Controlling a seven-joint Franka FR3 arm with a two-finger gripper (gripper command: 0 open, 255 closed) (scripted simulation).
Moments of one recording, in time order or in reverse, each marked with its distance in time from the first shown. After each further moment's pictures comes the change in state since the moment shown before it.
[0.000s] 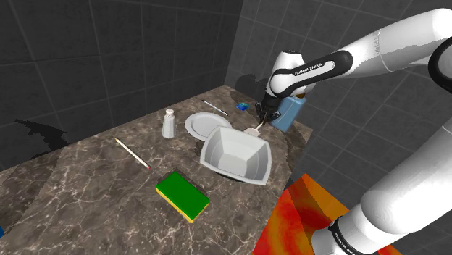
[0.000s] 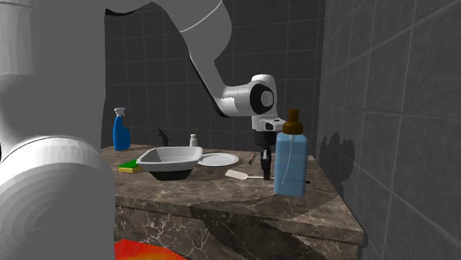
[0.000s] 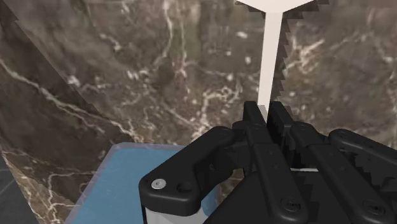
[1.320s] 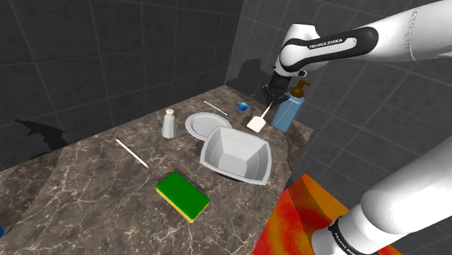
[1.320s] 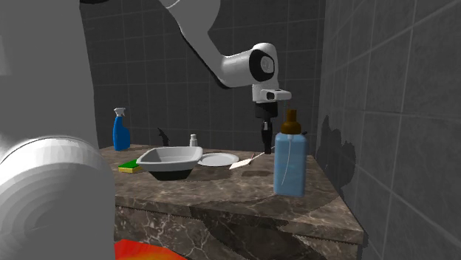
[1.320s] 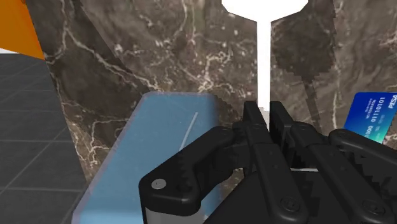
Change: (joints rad) arm -0.001 -0.121 0.000 0.114 0.031 -0.233 -0.033
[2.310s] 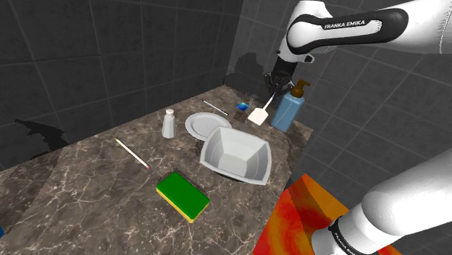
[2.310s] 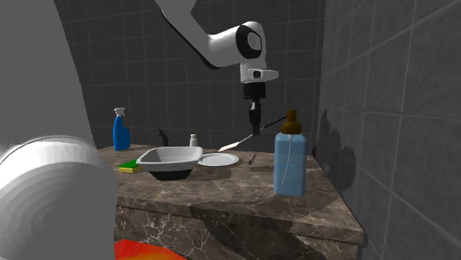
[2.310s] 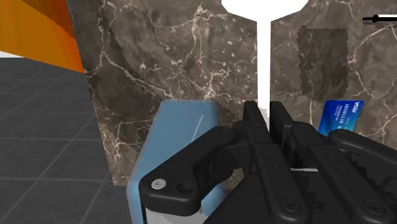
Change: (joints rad) arm 0.030 -0.111 0.033 0.042 0.022 -0.156 0.044
